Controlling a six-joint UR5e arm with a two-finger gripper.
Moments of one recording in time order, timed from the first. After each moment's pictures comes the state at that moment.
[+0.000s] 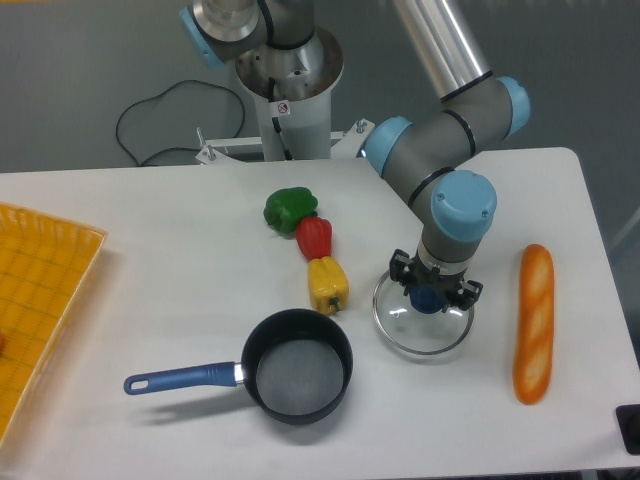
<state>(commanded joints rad) 2.65 -2.06 -1.64 -1.02 1.55 1.06</state>
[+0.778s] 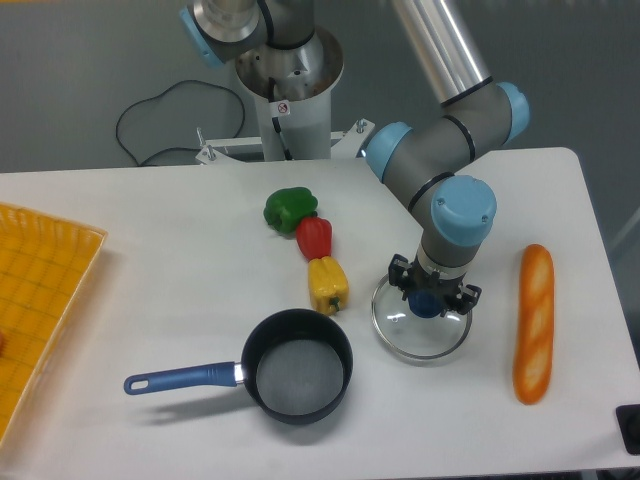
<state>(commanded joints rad) 2.65 -2.07 -1.64 -1.00 1.55 1.04</state>
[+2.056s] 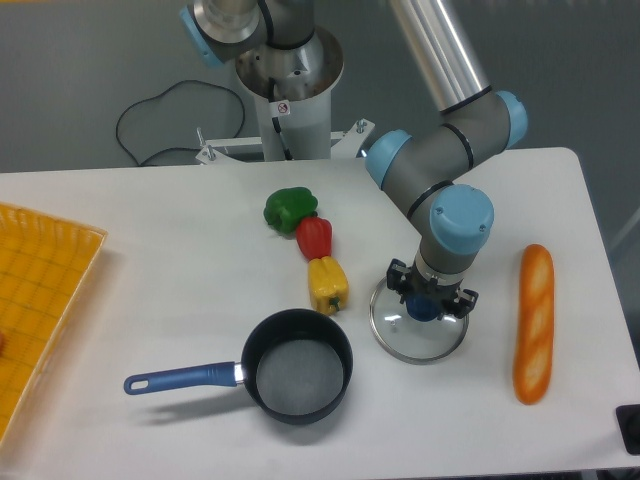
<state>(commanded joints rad) 2.64 -2.09 -1.64 -1.00 1.55 1.04</state>
